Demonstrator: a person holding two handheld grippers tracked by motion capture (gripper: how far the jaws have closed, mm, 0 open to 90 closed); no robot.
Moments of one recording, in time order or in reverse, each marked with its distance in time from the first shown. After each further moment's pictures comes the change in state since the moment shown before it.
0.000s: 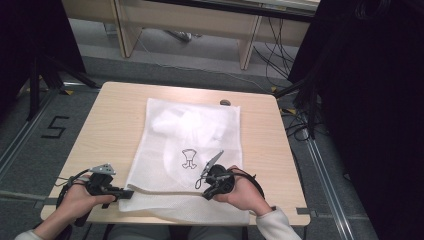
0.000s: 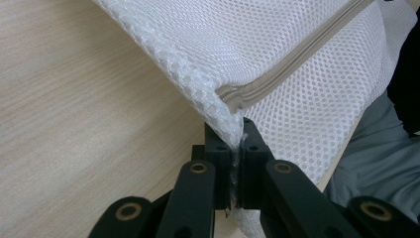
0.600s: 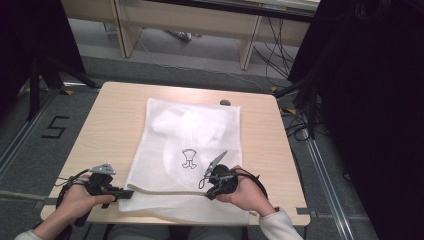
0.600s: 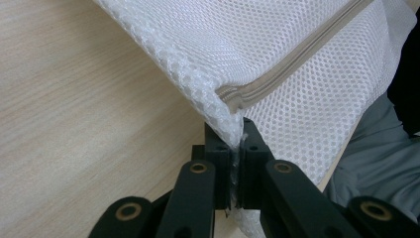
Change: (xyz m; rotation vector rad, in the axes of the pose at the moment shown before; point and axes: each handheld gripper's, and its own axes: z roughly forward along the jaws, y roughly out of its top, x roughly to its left) left arm 0.000 0.000 -0.001 -0.001 0.003 0.003; right arm -0.002 -0.007 -0.005 0.000 -0.013 0.011
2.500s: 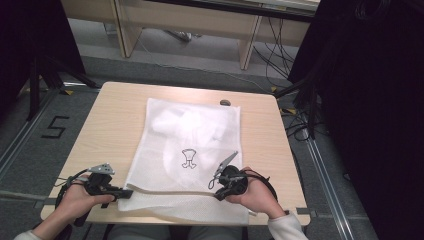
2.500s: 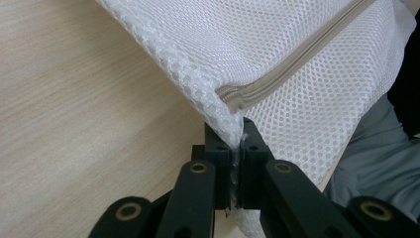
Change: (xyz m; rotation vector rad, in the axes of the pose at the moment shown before) left arm 0.001 0.001 -0.003 0.013 -0.007 -0.007; right arm -0.008 -0.021 -0.012 0.005 -0.015 0.023
